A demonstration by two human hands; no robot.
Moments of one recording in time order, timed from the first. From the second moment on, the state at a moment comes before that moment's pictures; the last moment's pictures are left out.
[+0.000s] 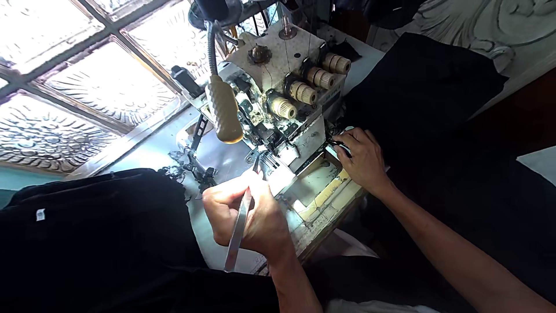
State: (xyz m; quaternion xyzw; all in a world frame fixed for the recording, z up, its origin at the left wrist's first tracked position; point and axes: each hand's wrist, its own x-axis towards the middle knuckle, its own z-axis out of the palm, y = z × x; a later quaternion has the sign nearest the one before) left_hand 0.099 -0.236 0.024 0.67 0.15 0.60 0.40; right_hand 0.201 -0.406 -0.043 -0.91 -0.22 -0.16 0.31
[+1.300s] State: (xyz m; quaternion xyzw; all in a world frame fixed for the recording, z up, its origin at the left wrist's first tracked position) left_hand 0.106 -0.257 0.010 0.67 0.17 0.64 0.33; right_hand 0.204 -0.406 -0.045 -0.91 -0.22 -0.17 0.30
